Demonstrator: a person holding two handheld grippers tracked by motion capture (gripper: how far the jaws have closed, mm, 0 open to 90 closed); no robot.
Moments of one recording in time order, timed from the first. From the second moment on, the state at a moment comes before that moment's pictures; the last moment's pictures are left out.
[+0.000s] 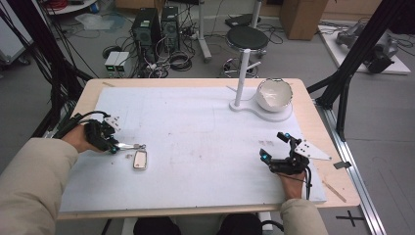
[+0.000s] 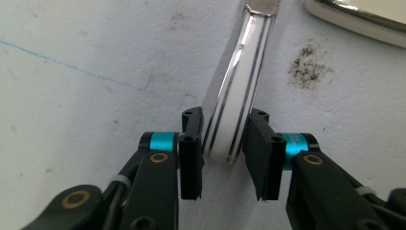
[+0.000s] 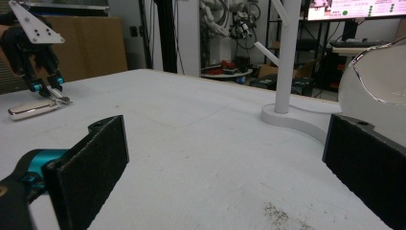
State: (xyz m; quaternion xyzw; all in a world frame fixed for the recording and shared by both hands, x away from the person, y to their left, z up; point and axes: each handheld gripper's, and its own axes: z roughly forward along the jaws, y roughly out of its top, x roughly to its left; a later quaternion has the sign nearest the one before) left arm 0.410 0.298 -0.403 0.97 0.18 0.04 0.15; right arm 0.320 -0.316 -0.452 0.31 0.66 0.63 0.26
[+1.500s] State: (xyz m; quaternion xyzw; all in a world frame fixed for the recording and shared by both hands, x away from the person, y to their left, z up) left arm 0.373 0.247 -0.342 0.95 0.15 0.10 0.25; right arm 0.328 -0.311 -0.432 0.30 0.69 0.61 0.23
